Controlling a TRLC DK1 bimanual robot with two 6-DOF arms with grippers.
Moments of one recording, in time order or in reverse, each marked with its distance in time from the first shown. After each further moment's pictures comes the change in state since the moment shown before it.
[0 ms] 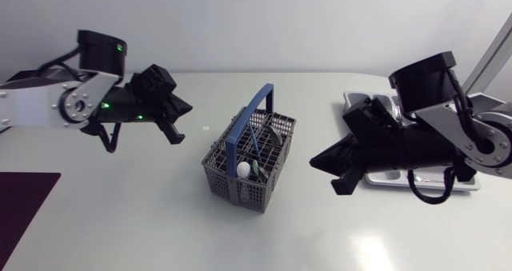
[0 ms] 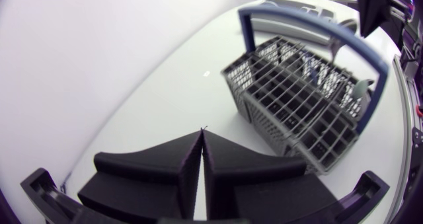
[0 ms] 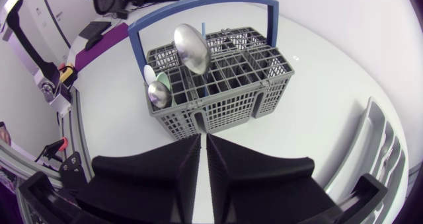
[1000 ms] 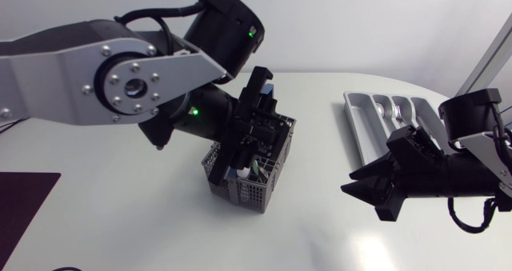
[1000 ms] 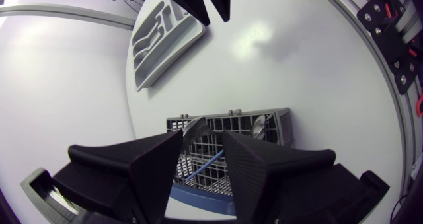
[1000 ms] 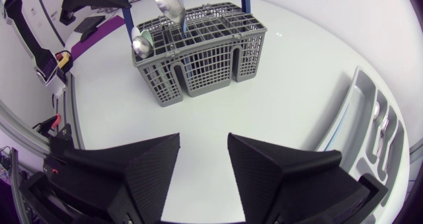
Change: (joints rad) left arm -0.602 0.066 0.327 -0.482 -0.319 0.647; right arm -0.278 -0.120 -0.155 -0.094 -0.135 -0.238
